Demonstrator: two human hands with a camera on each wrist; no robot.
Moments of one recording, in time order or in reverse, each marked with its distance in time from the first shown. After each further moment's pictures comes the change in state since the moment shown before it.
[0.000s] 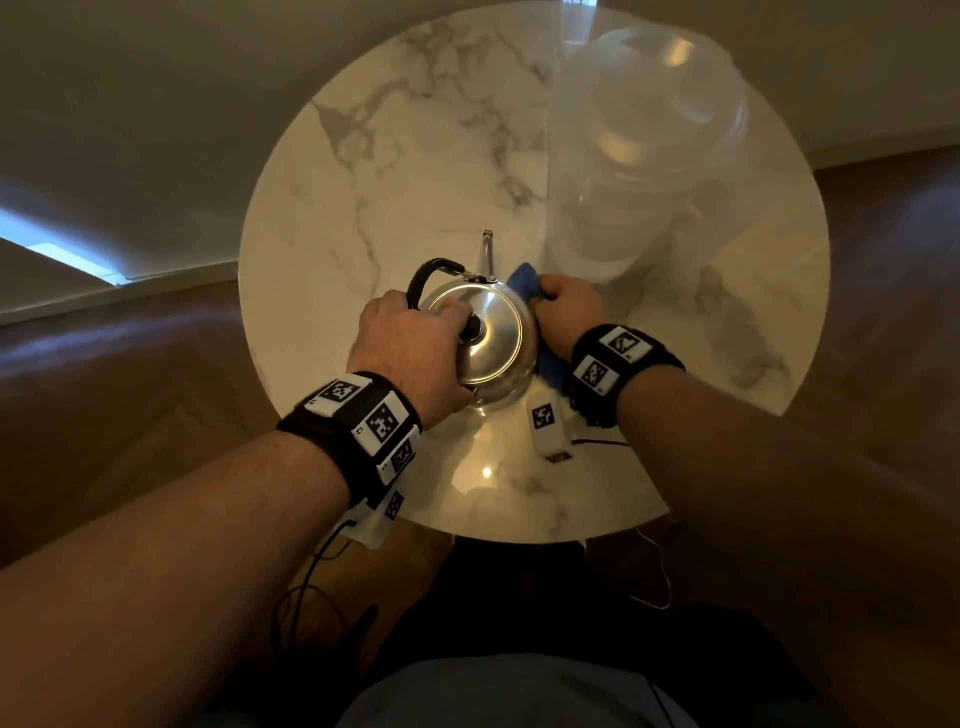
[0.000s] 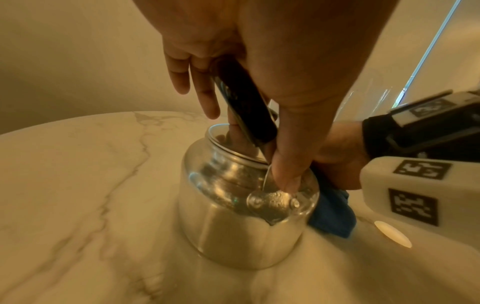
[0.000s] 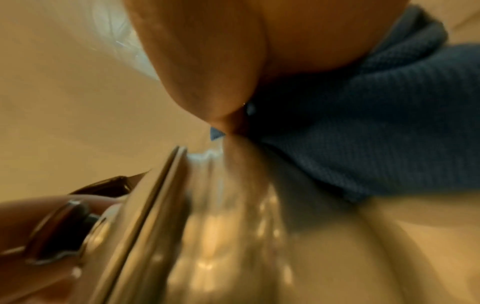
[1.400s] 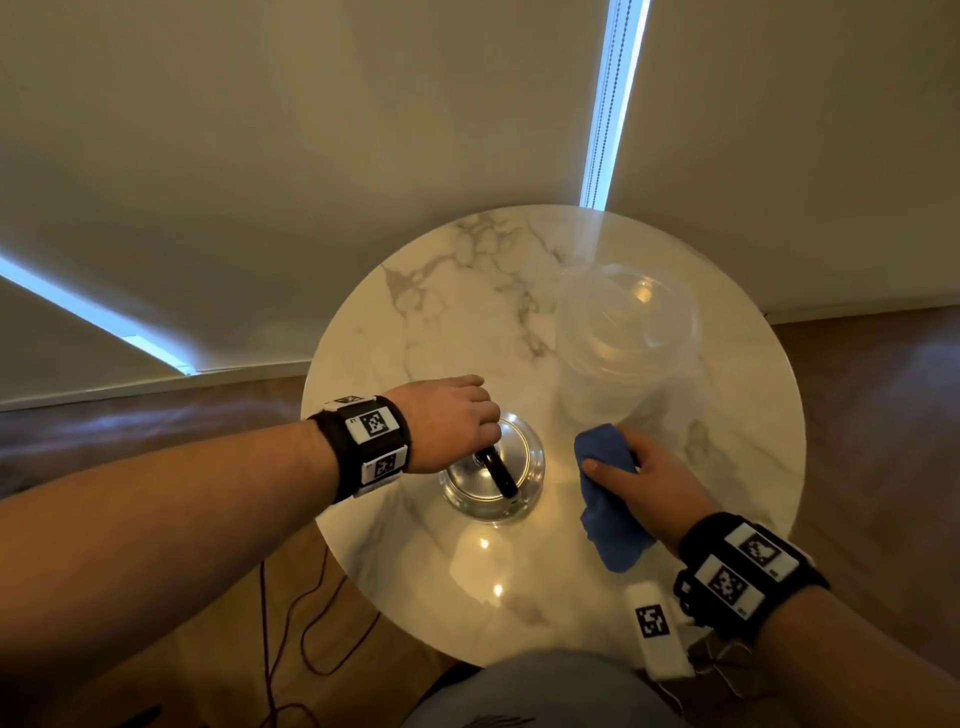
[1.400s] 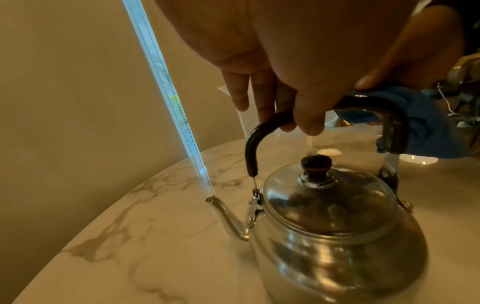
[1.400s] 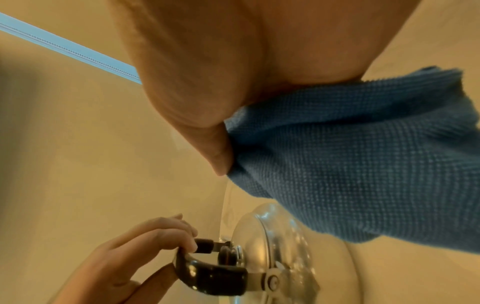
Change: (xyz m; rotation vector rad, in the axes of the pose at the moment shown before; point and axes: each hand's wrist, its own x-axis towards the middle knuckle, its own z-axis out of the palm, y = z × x) left_hand 0.060 -0.033 -0.073 0.506 0.051 0.911; right_hand -0.065 -0.003 -0.095 0.095 -0.121 -0.060
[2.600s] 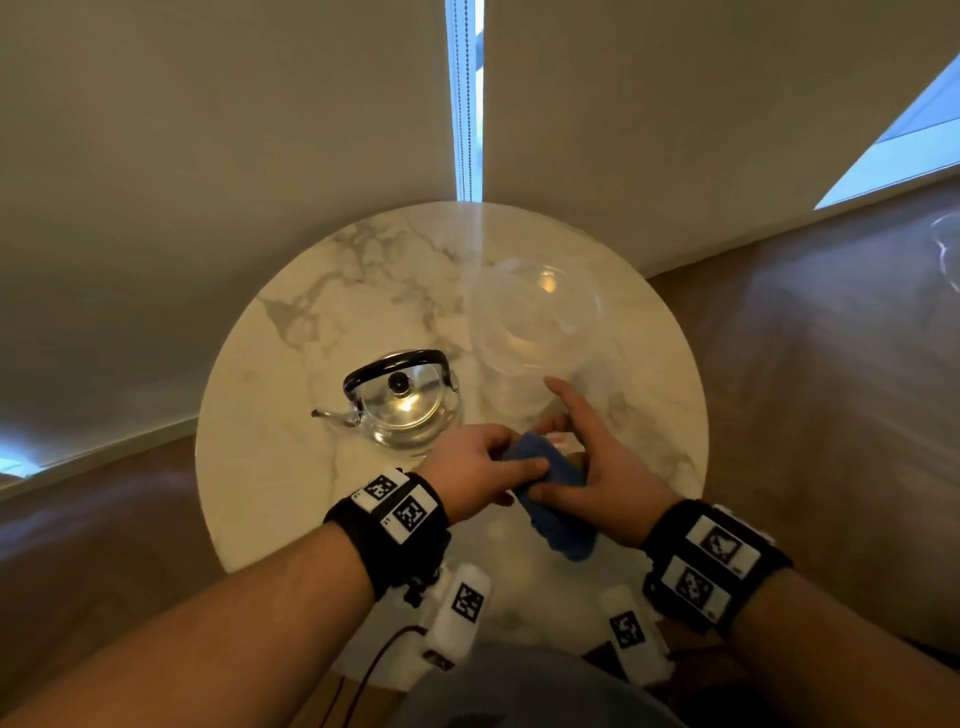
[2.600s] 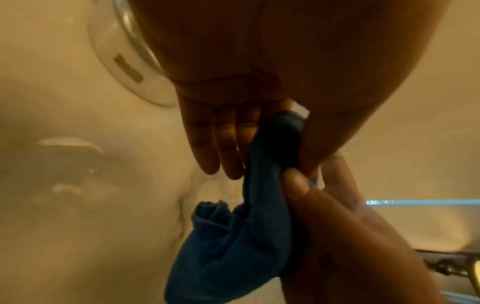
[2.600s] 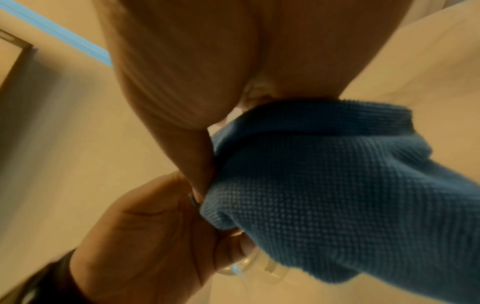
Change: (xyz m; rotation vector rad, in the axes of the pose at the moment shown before) left_hand 0.065 0.061 -0.011 -1.697 0.111 -0.498; right_hand -0.037 -0.026 0.001 -0.008 0.032 -0.108
